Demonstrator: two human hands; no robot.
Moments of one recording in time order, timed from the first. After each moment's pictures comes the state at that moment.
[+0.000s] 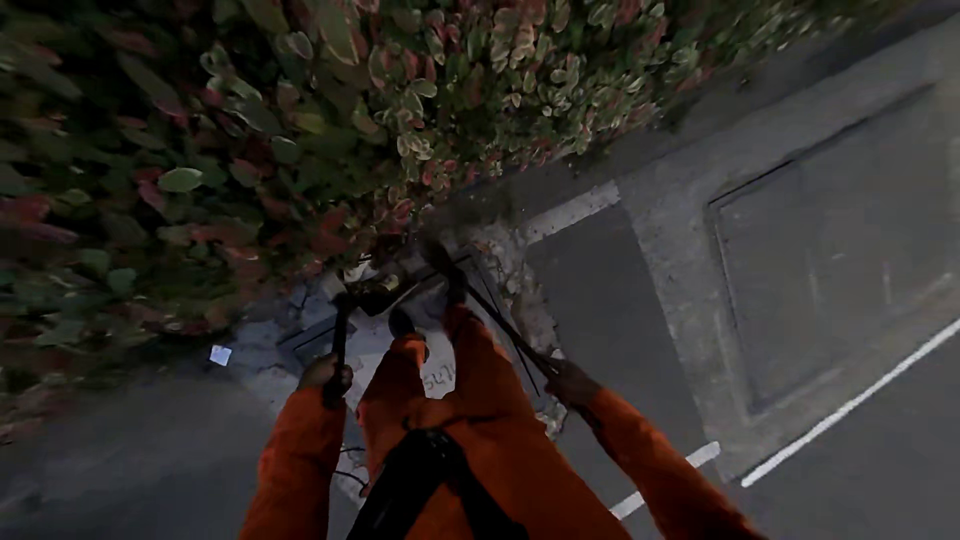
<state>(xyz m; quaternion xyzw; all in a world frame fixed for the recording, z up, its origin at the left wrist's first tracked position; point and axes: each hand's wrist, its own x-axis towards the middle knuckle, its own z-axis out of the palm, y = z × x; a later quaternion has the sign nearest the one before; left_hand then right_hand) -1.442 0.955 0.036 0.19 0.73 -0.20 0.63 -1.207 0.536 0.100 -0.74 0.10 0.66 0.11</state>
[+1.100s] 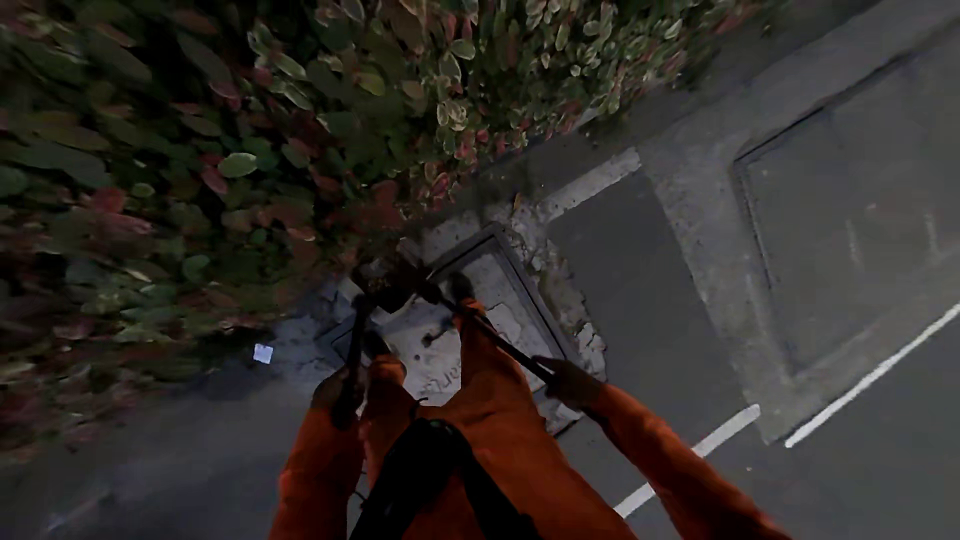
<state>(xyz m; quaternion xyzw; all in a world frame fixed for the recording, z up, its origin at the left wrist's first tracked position) -1.566 1.011 0.025 0.22 0.69 -0.20 0.66 -1.330 0.614 0.097 -0.71 0.00 0.69 0.11</state>
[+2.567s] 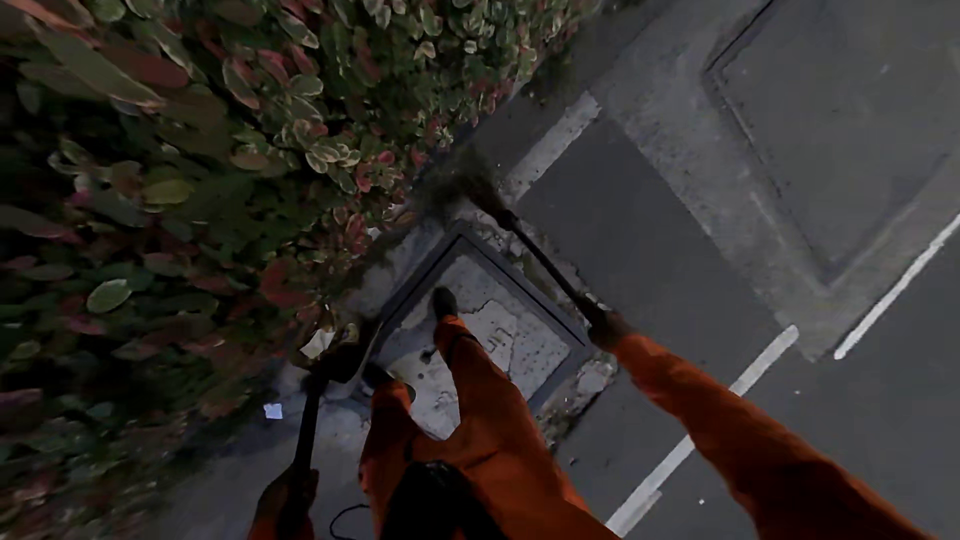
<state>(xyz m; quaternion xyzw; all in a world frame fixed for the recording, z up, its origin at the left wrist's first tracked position) -1.575 1.027 0.035 0.23 0.75 -0.21 0.58 -1.189 0.495 0.046 -0.83 0.05 0.55 -0.05</state>
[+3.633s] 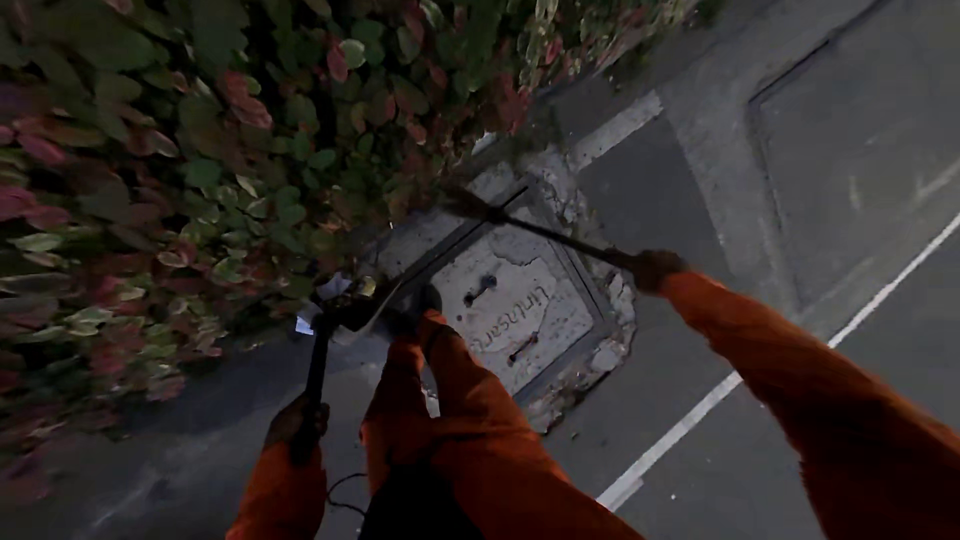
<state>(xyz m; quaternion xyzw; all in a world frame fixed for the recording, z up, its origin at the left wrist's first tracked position) -1.845 1.195 0.016 0.22 0.72 -0.21 0.63 -1.388 0.798 0.169 -0.76 -0.06 0.56 -0.32</state>
